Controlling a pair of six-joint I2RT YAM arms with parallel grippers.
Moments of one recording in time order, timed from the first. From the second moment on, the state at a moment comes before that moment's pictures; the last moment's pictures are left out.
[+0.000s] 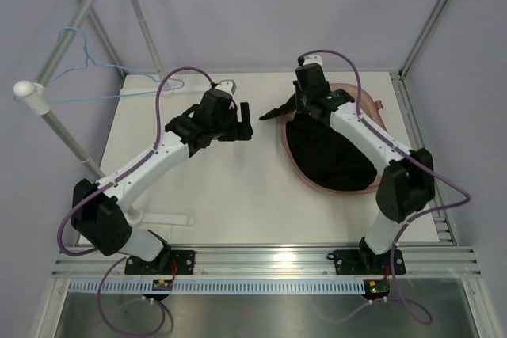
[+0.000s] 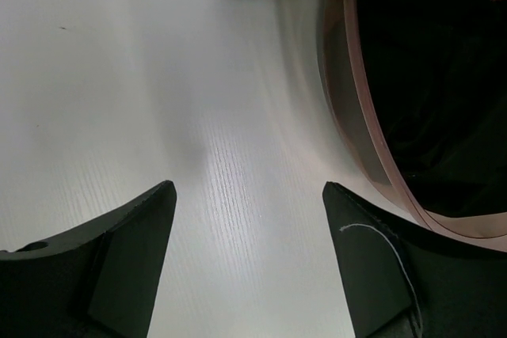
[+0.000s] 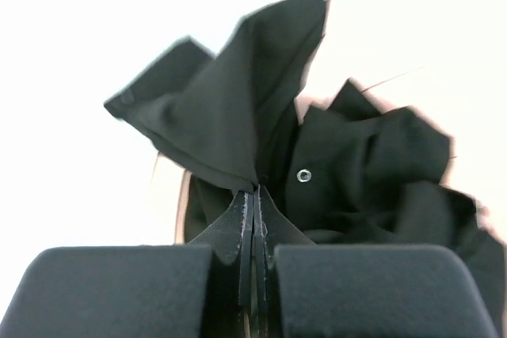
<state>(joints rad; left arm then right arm) -0.62 1.45 1.30 -0.55 -0.10 -0.50 0.48 1.79 1.53 -0.47 0.35 0.23</state>
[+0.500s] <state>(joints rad) -0.62 1.40 1.17 -0.50 -0.09 -0.55 0.47 1.55 1.88 -0.65 0.53 0.12</state>
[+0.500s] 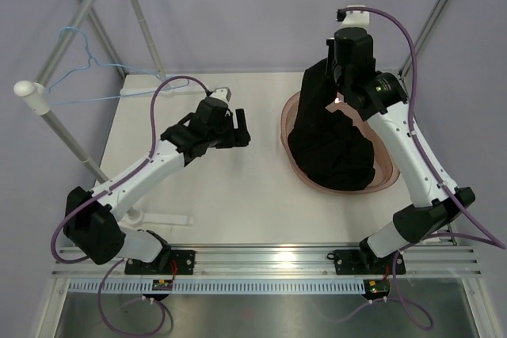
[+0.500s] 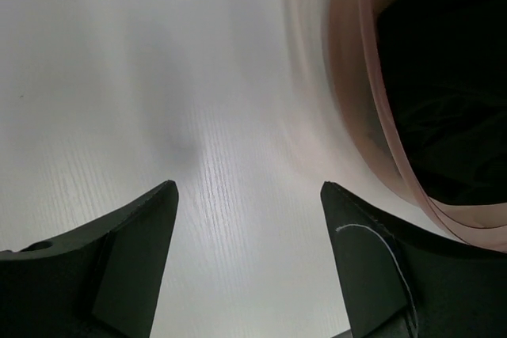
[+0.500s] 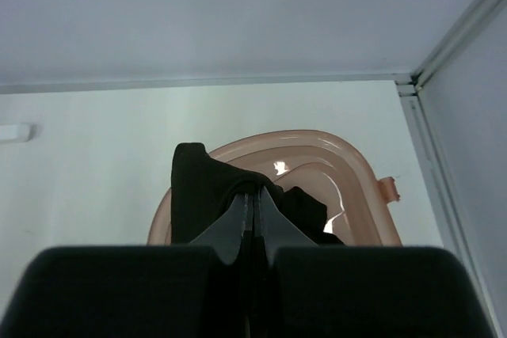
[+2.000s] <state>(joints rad) -1.20 0.65 0.59 -0.23 -0.30 -0.58 0.79 0.83 0.96 -0.61 0.18 0.47</state>
